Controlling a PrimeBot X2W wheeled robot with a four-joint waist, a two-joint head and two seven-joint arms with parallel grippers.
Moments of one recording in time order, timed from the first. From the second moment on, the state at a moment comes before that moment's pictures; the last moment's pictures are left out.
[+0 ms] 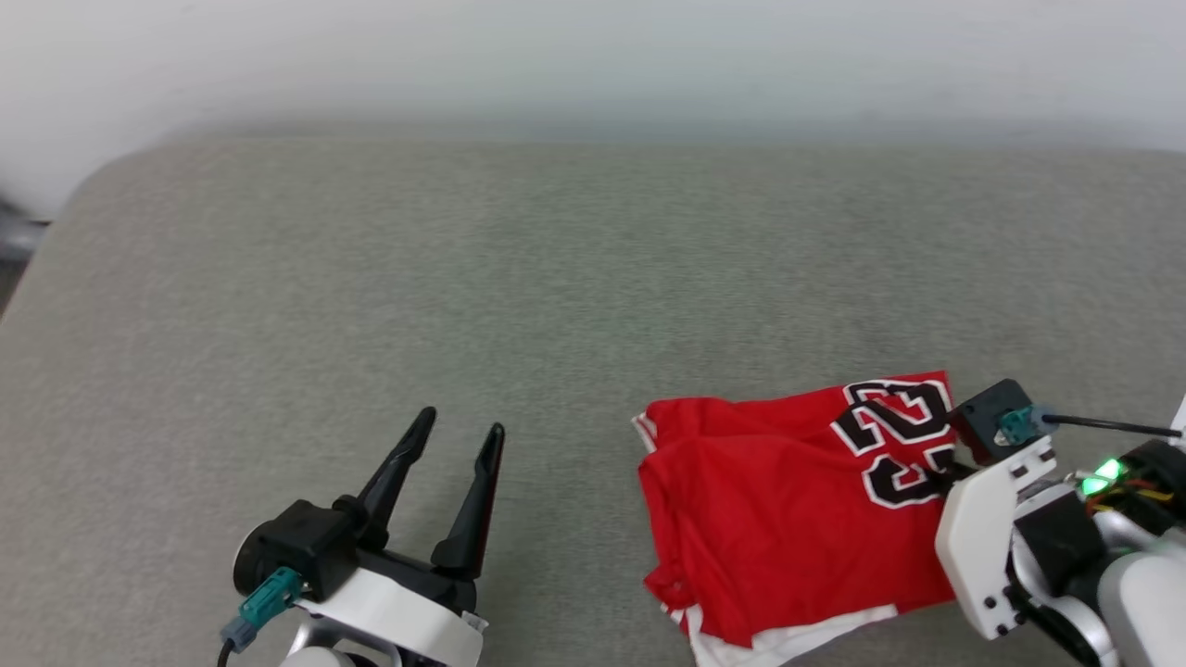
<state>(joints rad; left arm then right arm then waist) -0.07 0.21 -0.27 0.05 -0.39 -0.13 -0.26 -0.18 -0.38 0.24 -0.04 0.21 0.13 0.72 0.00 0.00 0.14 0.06</state>
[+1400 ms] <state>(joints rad) -0.38 0.39 -0.39 -0.43 -0.33 -0.12 -0.05 -0.56 -0.77 -0.05 0.53 0.02 0.13 0.27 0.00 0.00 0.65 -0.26</state>
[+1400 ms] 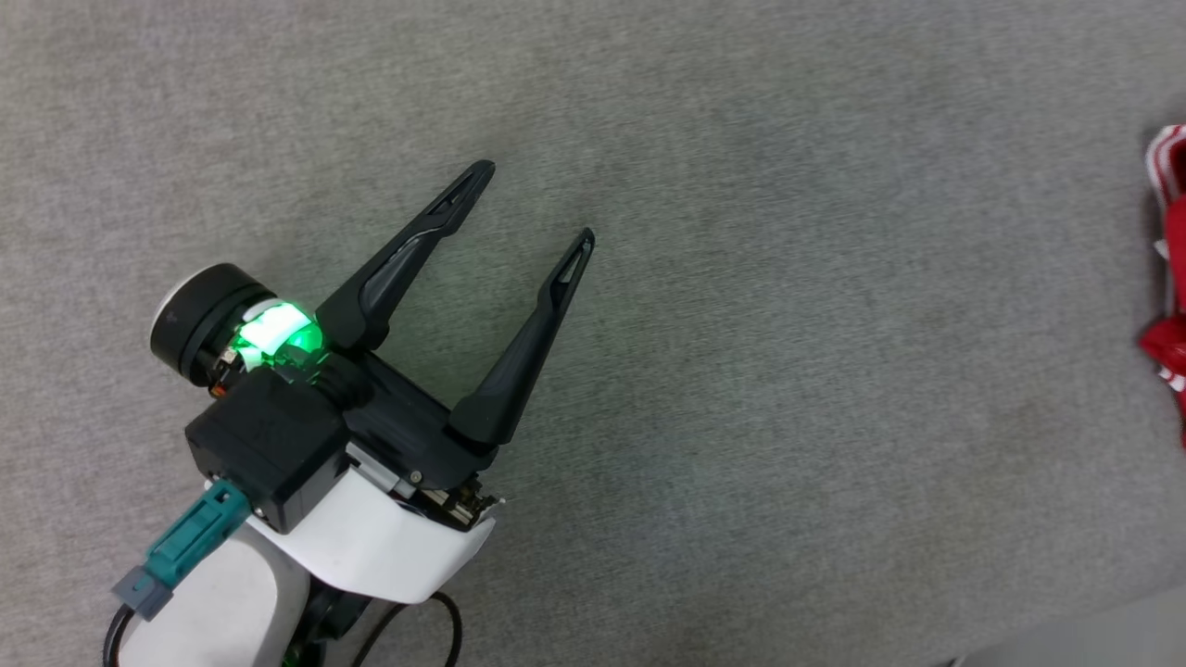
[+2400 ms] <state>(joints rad) -0.14 0.31 -0.29 -0.11 -0.46 -0.03 -0.25 -0.47 -0.47 -0.15 0.11 0.15 0.13 0.20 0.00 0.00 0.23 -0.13</state>
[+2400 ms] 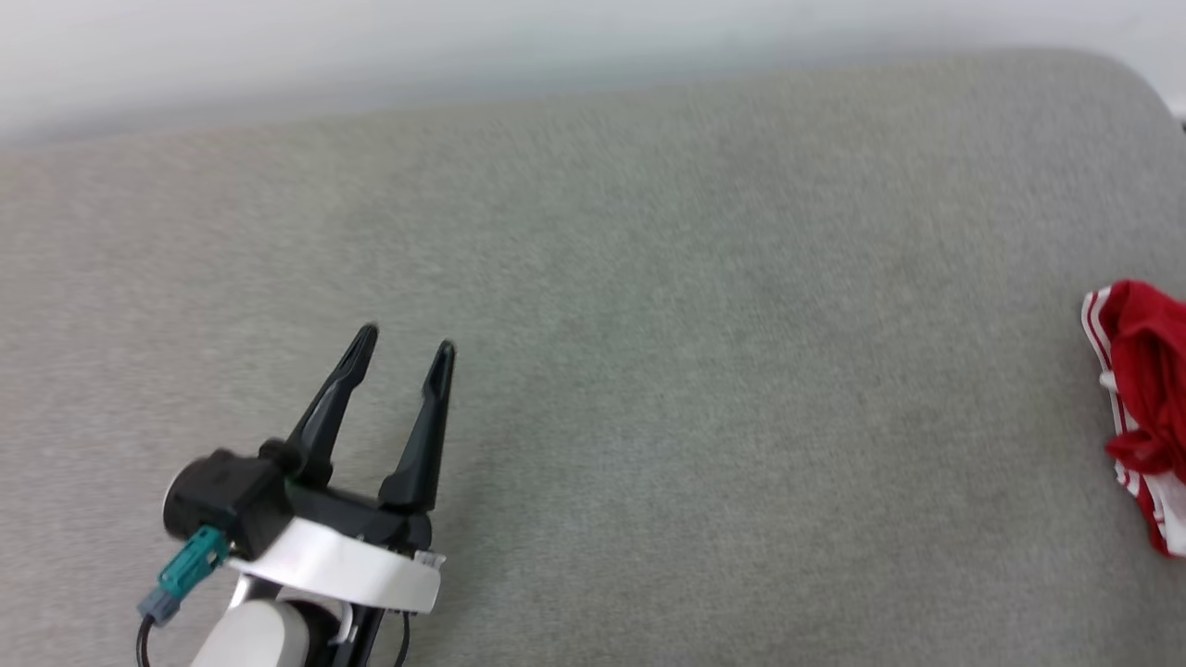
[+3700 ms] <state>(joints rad) 0.03 0.11 -0.04 0.07 -0.29 -0.12 -0.26 -0.10 -0.06 -0.03 0.19 0.21 0.13 -0.17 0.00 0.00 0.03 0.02</state>
